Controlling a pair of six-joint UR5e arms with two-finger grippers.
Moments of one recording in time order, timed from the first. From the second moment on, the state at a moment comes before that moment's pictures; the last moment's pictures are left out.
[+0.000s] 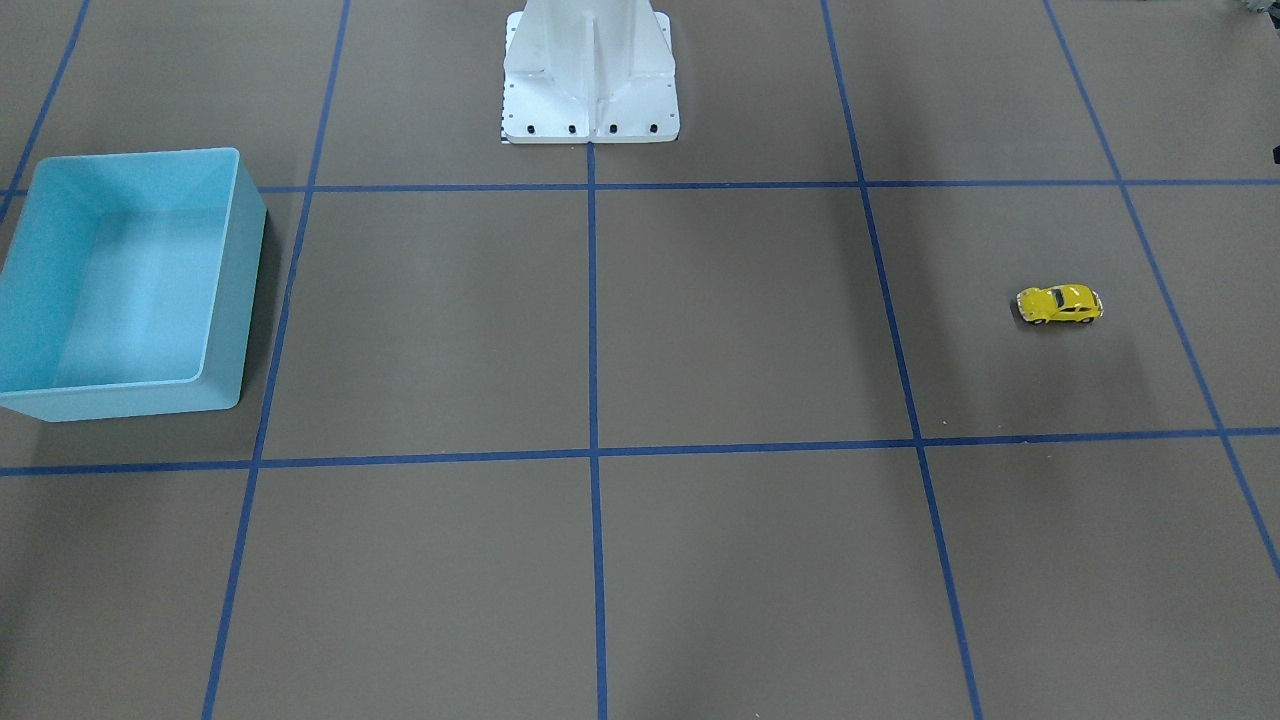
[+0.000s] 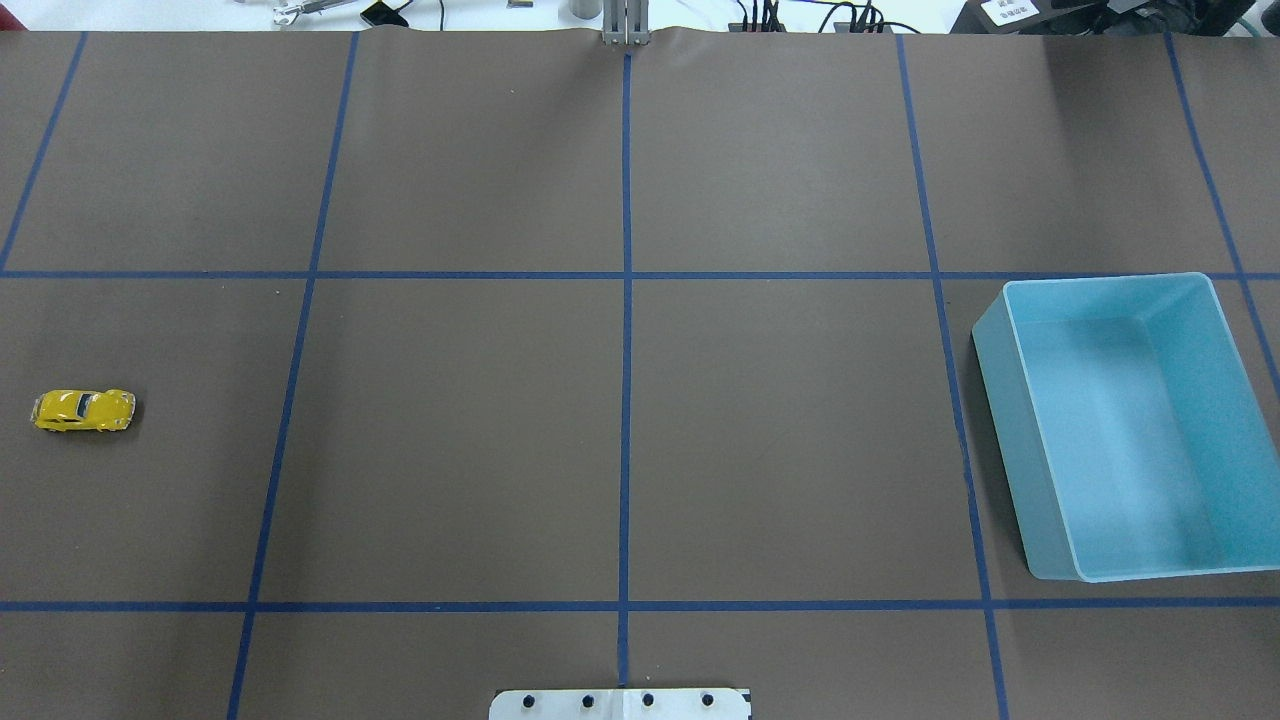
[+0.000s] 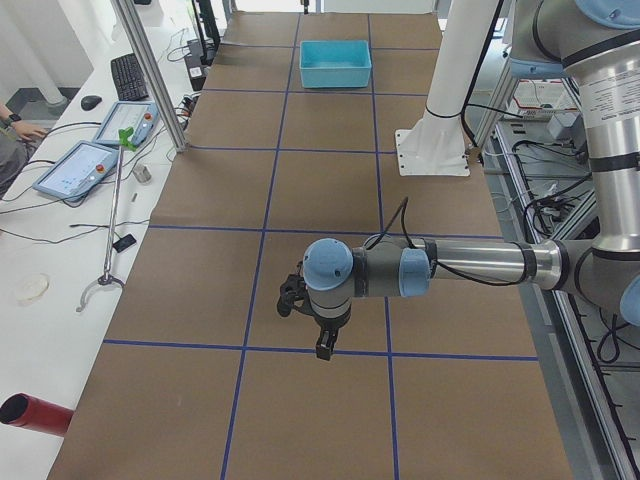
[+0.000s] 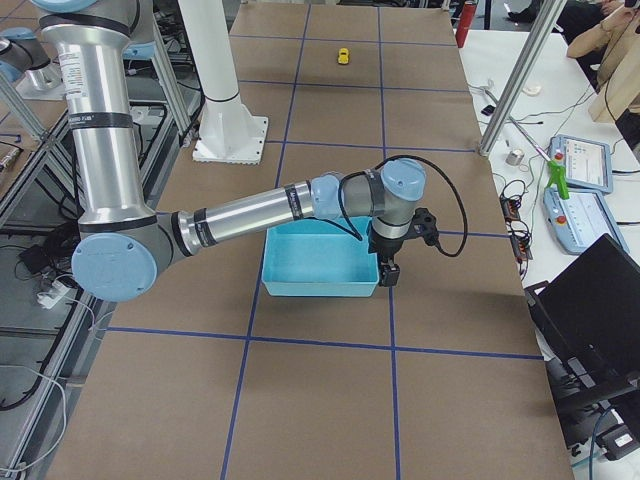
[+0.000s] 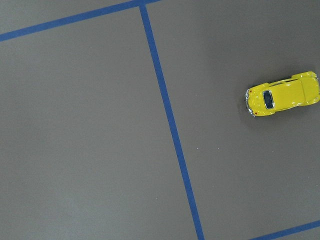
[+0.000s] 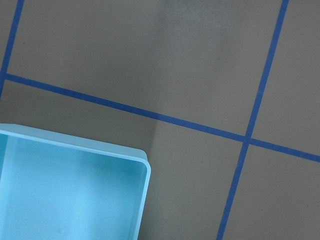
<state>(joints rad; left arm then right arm) -1.57 -1.30 -1.86 -1.49 -2.38 0.30 1.43 -1.46 1.78 -1.77 2.32 -0.09</state>
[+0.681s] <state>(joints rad) -1.58 -1.31 -1.86 -1.49 -2.38 0.30 1.43 -1.46 1.77 -1.76 2.32 -0.13</state>
